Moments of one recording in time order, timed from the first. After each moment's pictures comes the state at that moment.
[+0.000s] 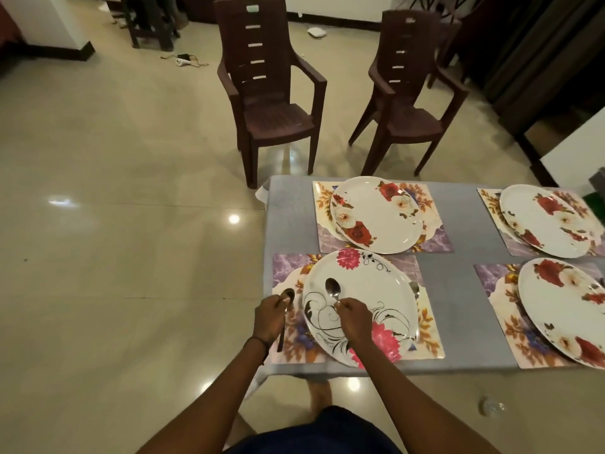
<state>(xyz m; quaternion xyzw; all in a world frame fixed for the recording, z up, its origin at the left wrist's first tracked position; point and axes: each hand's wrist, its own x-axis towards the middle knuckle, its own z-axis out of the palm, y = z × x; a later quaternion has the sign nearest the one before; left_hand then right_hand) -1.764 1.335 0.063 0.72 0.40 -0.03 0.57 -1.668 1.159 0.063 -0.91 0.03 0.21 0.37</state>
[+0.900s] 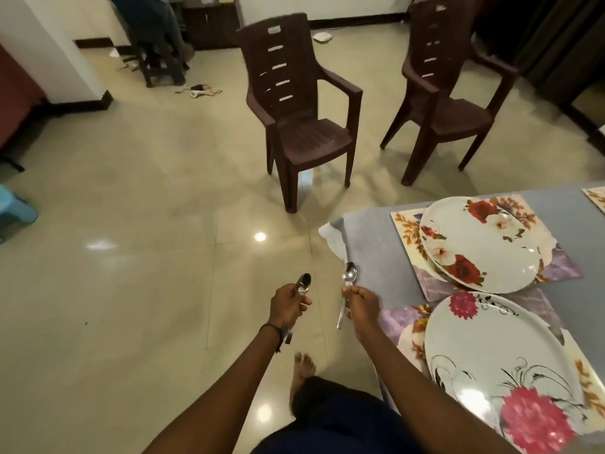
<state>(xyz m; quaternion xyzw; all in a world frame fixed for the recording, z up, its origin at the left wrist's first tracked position) -1.705 1.625 0.078 0.67 0.38 -0.04 0.63 -1.635 1.470 0.059 -0.75 0.20 0.21 0.59</state>
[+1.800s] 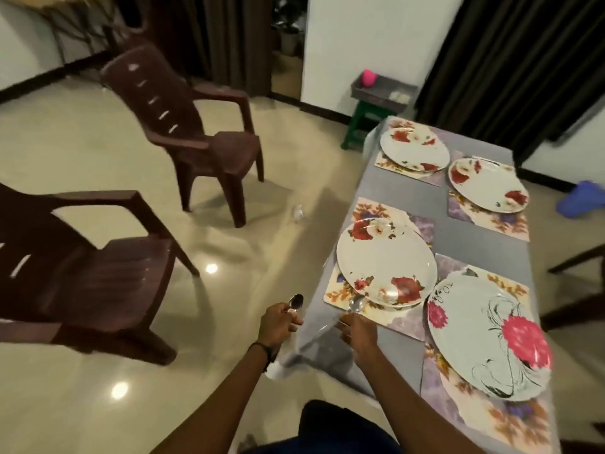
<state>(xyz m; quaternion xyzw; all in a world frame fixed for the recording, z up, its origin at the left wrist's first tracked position) -1.288 1.684 0.074 0.75 0.00 -0.37 0.54 -1.400 1.526 0.077 -0.44 0.62 -0.04 0.65</state>
